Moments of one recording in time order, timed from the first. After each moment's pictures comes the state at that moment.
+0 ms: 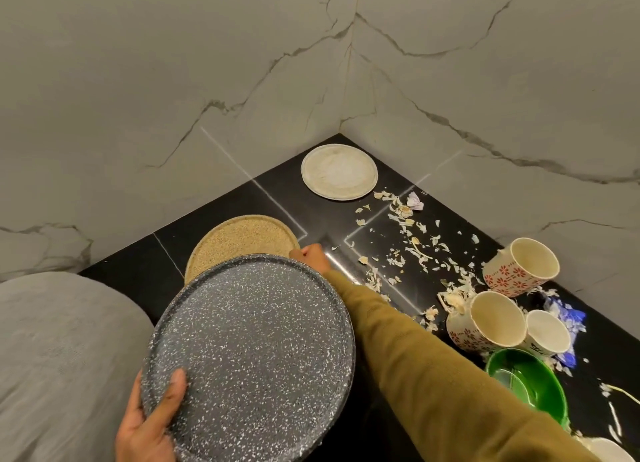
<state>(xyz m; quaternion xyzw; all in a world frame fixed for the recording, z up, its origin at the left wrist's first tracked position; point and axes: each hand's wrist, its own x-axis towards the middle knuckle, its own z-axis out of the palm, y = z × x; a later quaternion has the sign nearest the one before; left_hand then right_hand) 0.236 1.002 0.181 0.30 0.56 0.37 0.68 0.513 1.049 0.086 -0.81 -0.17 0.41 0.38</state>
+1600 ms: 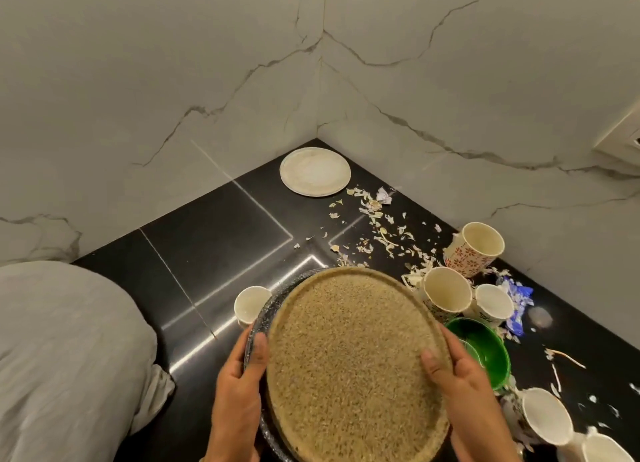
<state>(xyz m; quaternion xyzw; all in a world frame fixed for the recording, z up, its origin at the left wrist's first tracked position) 0.285 0.917 0.186 0.42 0.41 0.25 0.77 0.437 0.730 0.183 -0.69 0.04 0.31 0.65</state>
